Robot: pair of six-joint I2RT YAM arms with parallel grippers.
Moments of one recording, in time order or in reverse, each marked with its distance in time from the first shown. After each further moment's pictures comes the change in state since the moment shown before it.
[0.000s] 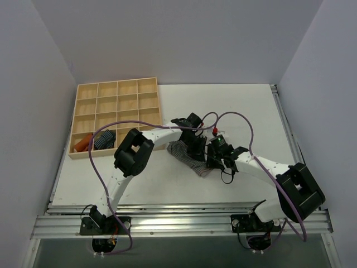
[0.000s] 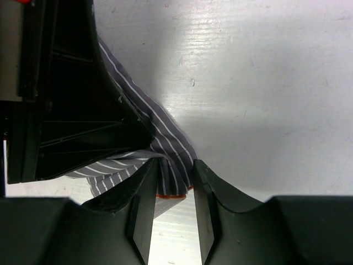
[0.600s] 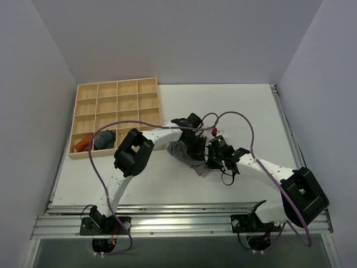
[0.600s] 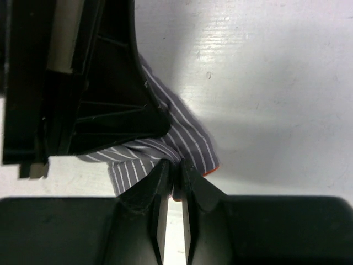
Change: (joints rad) left arm 0.000 0.001 0.001 0.001 -0.005 -0.009; right arm 0.026 -0.073 -0.015 -0.007 -0.006 0.024
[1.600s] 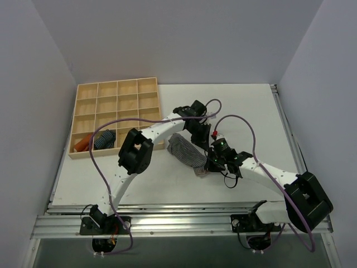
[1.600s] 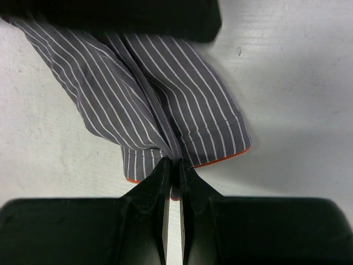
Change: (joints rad) left arm 0.026 0.085 0.357 -0.177 -0.078 -0.017; right arm 0.003 -0.035 -0.055 0.042 -0.108 0.007
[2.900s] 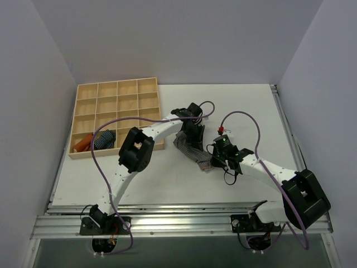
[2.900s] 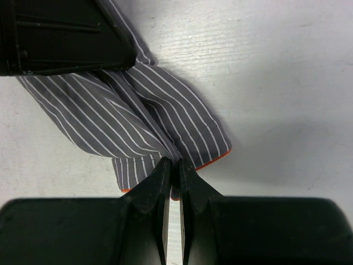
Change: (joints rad) left arm 0.021 0.042 -0.061 0.015 -0.096 -0.043; right arm -0.058 0.032 0.030 -0.005 0.129 0.024
